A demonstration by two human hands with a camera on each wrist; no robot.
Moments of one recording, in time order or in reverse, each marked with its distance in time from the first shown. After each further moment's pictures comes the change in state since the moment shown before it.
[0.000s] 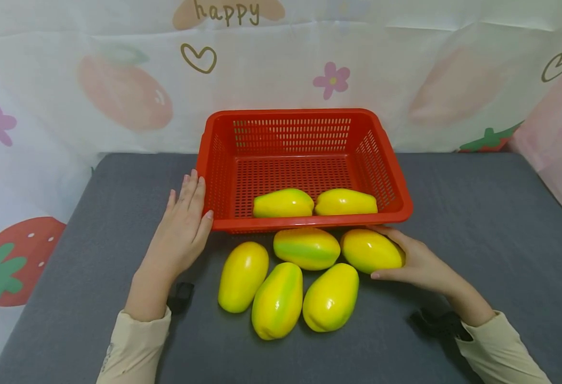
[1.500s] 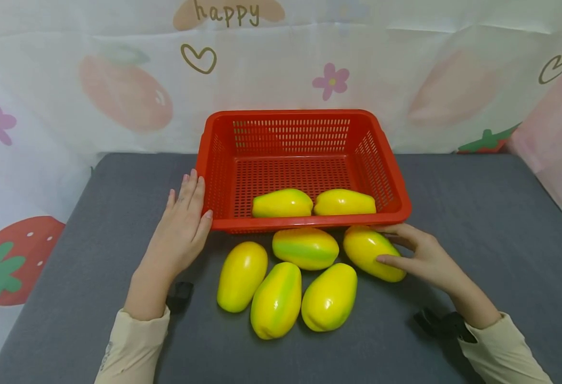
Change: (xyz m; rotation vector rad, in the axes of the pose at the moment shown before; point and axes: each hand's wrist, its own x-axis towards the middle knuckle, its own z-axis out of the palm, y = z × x) left_hand 0.000 0.000 -0.001 -0.002 -0.008 0.005; right_hand -0.002 -0.002 -0.008 0.089 0.131 -0.172
